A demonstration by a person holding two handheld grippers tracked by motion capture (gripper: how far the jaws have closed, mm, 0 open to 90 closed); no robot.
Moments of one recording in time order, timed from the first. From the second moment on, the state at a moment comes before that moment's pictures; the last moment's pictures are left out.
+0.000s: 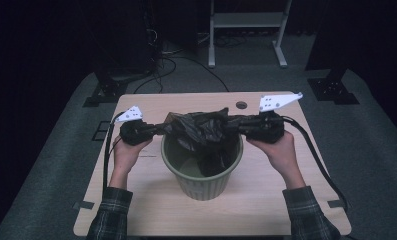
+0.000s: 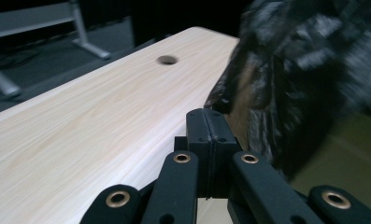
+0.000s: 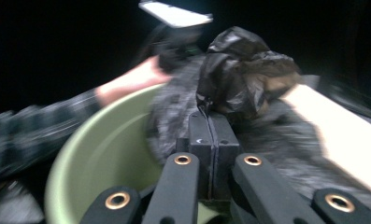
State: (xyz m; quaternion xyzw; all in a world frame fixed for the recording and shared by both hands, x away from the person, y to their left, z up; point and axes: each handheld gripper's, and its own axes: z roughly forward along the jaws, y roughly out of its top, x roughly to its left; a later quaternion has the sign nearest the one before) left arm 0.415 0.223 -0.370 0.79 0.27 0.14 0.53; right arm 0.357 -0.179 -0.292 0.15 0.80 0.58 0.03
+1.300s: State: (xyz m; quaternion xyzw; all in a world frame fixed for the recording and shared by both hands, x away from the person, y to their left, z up) left arm 0.400 0.244 -0.357 0.77 0.28 0.16 0.56; right arm 0.339 -0.211 -0.258 0.21 0.76 0.61 0.06
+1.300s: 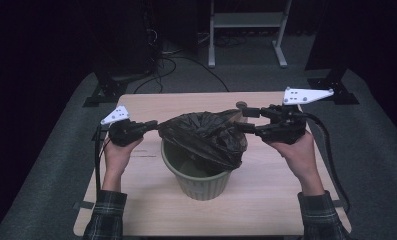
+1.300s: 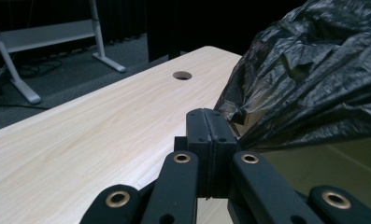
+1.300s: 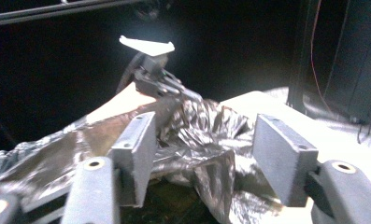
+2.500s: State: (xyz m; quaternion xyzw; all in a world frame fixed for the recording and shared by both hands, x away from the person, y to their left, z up) left arm 0.355 0.253 -0.361 0.77 0.28 0.14 0.56; right arm 0.299 -0.249 -0.372 0.33 0.82 0.45 0.10
